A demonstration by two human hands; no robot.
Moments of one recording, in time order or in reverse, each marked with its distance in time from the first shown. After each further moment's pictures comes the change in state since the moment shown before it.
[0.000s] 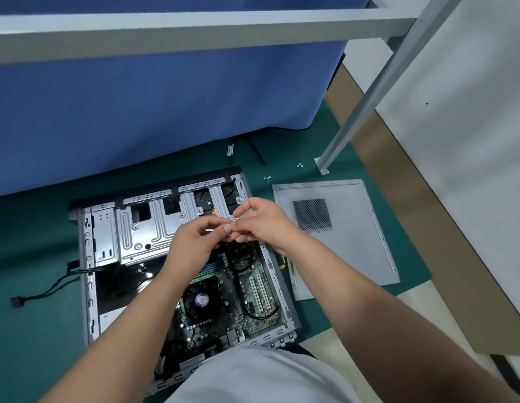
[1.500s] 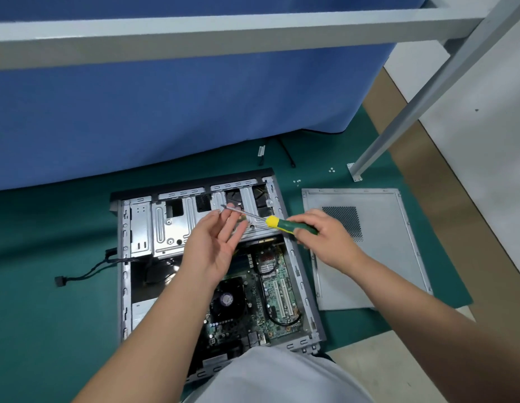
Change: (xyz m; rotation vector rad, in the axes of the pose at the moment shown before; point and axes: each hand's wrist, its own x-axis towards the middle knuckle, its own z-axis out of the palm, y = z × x) left_hand 0.010 0.002 -0.009 -1.199 0.289 -0.372; right_hand -0.015 0.028 -0.055 -0.540 0.088 -0.322
